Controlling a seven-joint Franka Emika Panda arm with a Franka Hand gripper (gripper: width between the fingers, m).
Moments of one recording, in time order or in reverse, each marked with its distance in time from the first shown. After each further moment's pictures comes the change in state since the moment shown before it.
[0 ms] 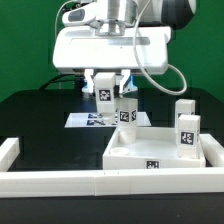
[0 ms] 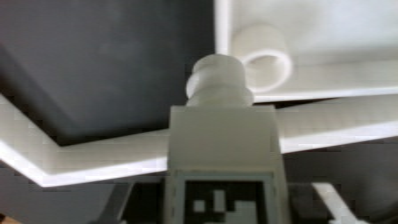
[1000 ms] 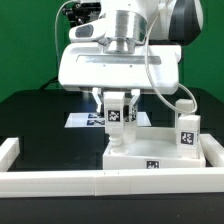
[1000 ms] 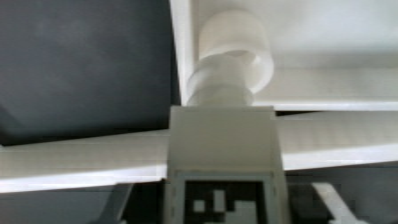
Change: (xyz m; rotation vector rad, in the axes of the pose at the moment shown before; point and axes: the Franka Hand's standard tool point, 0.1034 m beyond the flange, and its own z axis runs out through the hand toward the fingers) arm 0.003 -0.008 0.038 -0.004 -0.007 -0.064
